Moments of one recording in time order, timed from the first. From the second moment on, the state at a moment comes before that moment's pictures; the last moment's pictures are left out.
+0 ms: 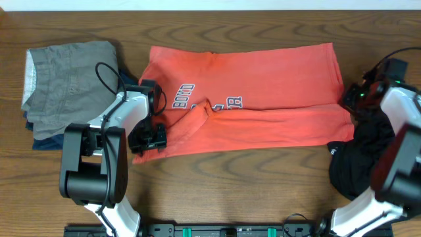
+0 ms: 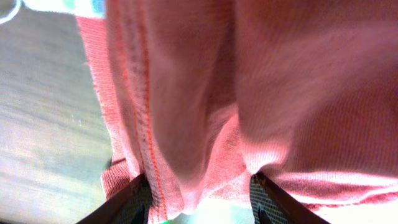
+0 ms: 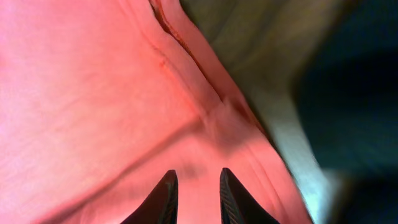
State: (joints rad) left arm -0.12 1.87 1.08 -1.08 -0.04 -0.36; right arm -0.37 1.82 1.22 -0.66 -0.23 0.26
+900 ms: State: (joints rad) left arm -0.12 1.57 1.06 -1.01 -0.02 -0.38; right arm -0.35 1.66 1.04 -0.69 -0.17 0.14
